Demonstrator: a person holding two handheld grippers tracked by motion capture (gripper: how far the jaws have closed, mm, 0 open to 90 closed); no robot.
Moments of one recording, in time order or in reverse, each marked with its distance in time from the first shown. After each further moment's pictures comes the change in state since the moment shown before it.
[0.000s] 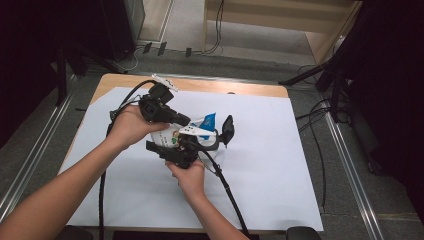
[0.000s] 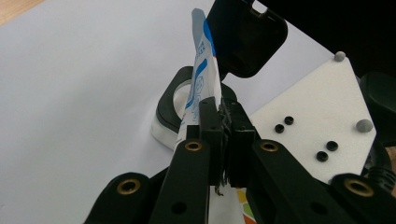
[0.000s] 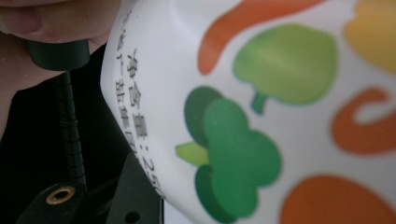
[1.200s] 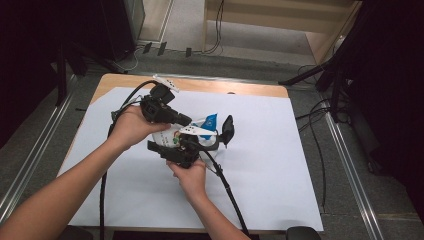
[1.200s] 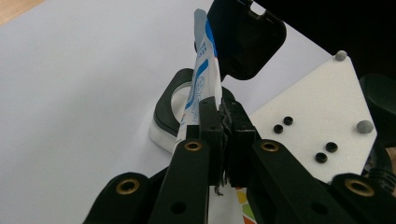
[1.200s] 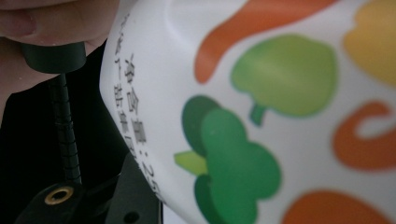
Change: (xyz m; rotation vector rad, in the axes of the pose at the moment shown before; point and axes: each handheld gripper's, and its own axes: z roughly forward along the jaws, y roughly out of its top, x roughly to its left) left arm 0.000 0.000 0.002 -0.003 0.002 0.002; right arm -0.001 0.001 -0.002 0.011 -0.017 -0.009
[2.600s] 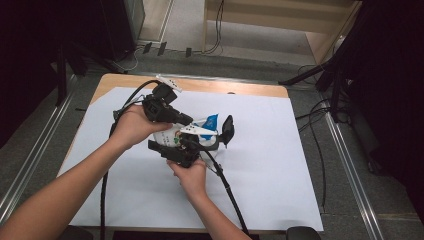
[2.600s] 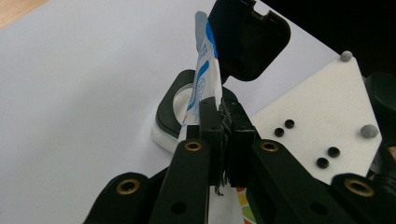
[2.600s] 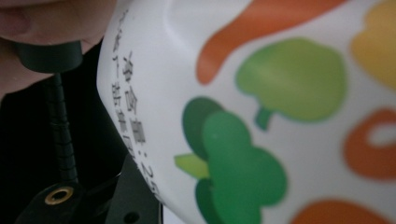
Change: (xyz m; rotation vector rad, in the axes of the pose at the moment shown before) left arm -0.002 0.004 0.004 0.010 0.010 0.008; right arm -0.001 0.001 -0.001 0.000 -0.013 0.003
